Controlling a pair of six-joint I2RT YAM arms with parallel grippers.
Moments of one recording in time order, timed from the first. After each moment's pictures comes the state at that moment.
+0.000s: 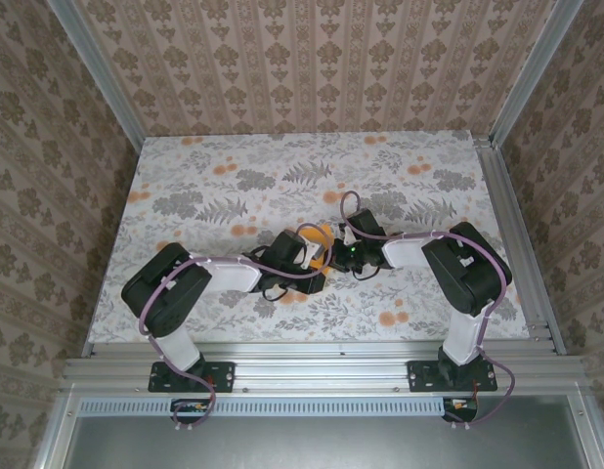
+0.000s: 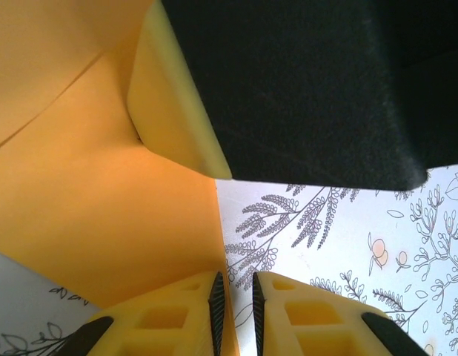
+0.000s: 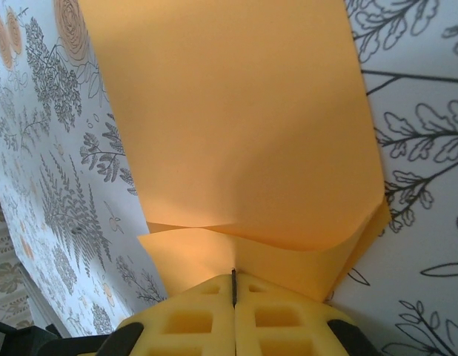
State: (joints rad) left arm -0.83 1.71 0.73 0.07 0.37 -0.40; right arm 0.51 1.84 0.86 0.03 -0.48 0.82
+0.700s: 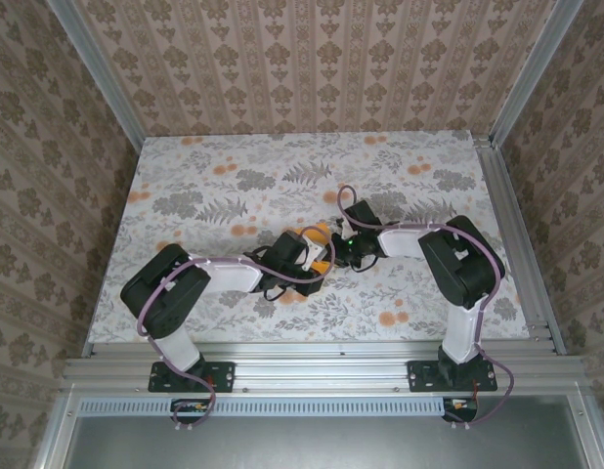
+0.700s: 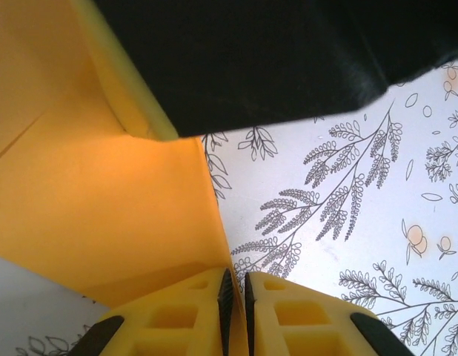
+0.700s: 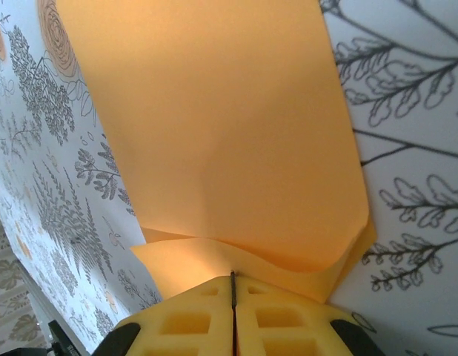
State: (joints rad) left arm -0.85 1.70 0.75 0.01 0.29 -0.25; right arm 0.47 1.91 0.99 -0.11 -0.51 0.78
